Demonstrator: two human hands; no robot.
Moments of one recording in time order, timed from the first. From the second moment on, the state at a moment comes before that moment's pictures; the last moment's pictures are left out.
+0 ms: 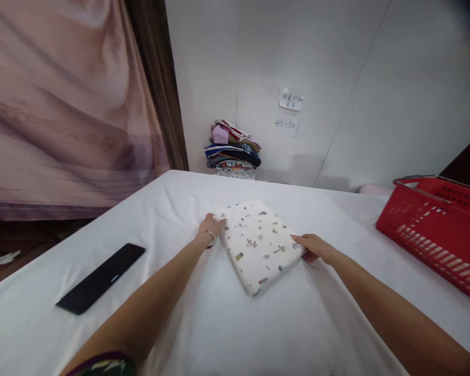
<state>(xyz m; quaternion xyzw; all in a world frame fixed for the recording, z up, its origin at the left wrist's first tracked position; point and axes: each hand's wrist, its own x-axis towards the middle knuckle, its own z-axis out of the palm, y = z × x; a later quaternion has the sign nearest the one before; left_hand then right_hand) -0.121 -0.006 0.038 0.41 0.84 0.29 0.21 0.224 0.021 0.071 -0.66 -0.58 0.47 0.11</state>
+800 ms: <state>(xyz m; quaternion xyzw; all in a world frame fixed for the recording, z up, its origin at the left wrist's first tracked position) -0.061 -0.049 0.083 0.76 0.58 0.27 0.12 0.169 -0.125 0.034 -0.31 -0.38 0.87 0.10</state>
